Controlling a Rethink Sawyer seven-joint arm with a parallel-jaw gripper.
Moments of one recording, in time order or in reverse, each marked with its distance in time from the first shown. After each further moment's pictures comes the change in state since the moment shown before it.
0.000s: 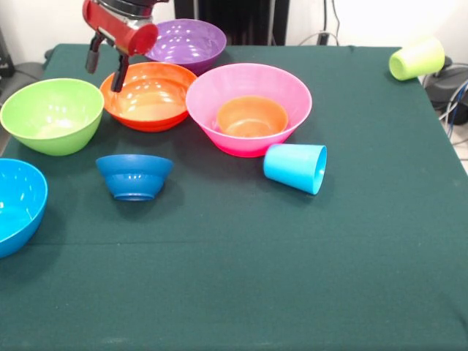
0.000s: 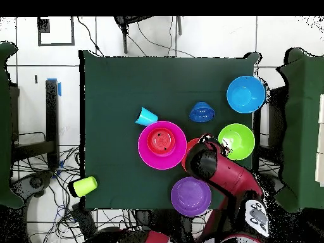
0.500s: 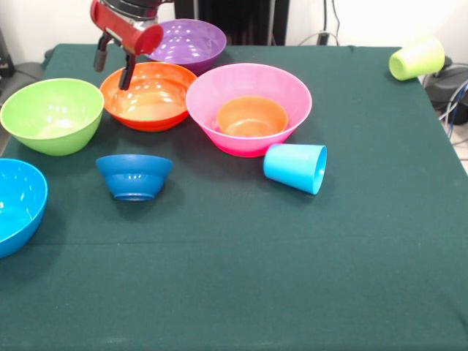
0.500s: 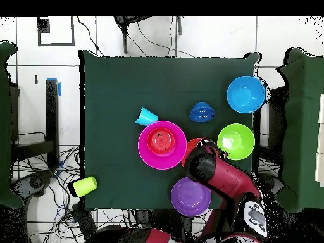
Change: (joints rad) arm -0.002 0.007 0.002 0.026 -0.003 0.000 0.000
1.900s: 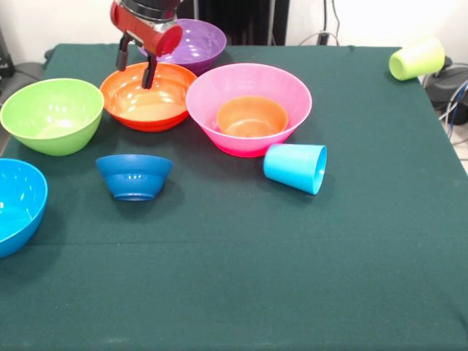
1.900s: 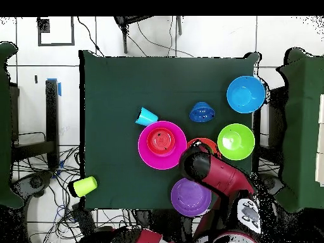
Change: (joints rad) arm 0.025 -0.002 0.012 -0.001 -0.001 0.103 0.000
